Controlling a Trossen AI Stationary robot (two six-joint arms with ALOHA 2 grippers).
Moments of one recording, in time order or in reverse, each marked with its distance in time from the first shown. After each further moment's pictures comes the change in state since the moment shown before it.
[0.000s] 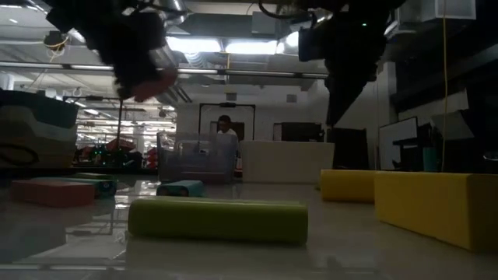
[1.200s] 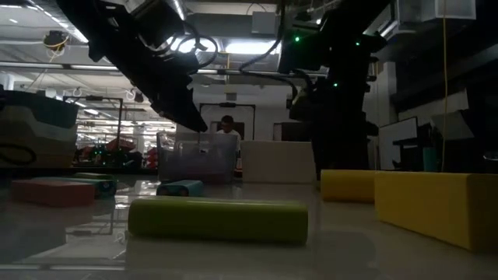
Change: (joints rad) left arm 0.091 0.331 -0.001 0.294 -0.404 0.329; right arm -0.048 0.228 -0.032 0.075 0.012 0.452
